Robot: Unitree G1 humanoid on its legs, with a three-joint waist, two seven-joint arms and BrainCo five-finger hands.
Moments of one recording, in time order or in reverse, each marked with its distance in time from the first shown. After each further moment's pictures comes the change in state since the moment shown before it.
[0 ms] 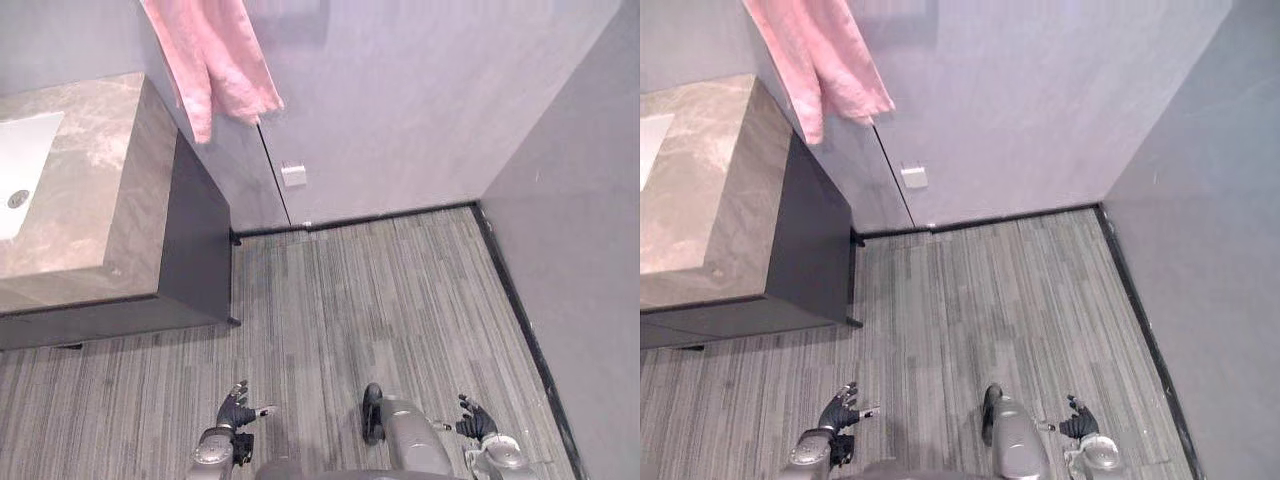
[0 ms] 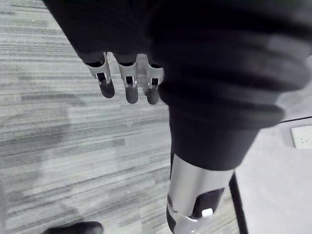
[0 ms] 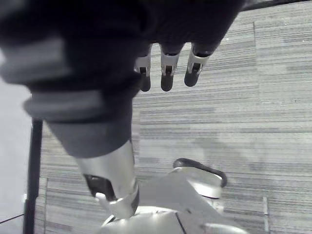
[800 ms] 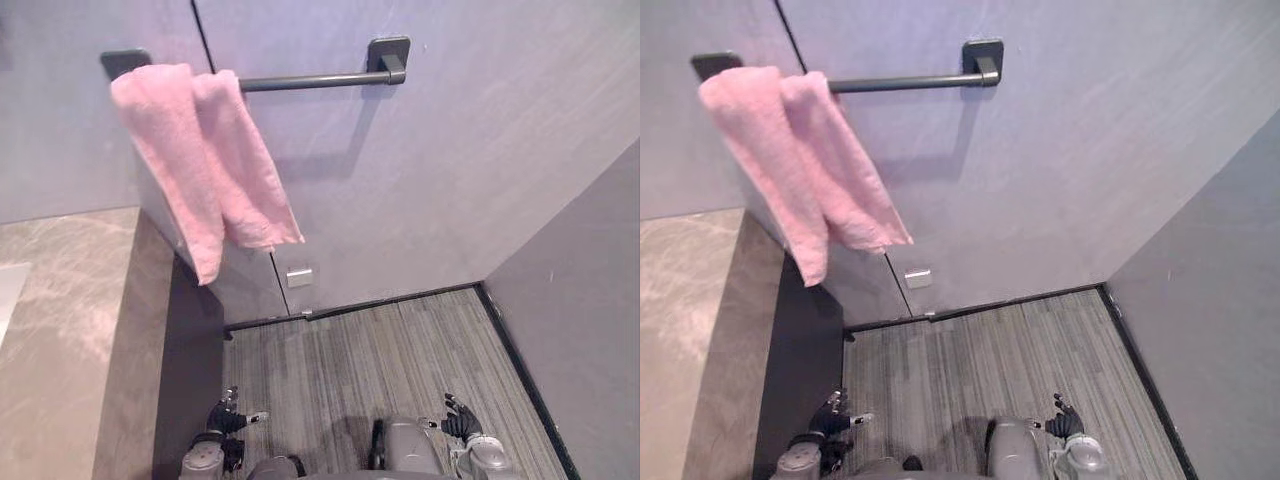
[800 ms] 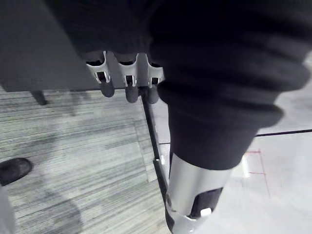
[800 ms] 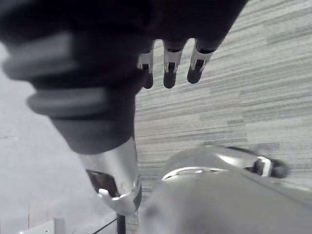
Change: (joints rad) left arm -0.021 0.068 -0.022 0.022 -0.006 0.001 0.021; right arm -0.066 0.018 0.041 0.031 -0.010 -0.007 -0.012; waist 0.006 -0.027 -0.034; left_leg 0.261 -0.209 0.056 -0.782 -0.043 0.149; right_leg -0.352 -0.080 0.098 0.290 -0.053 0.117
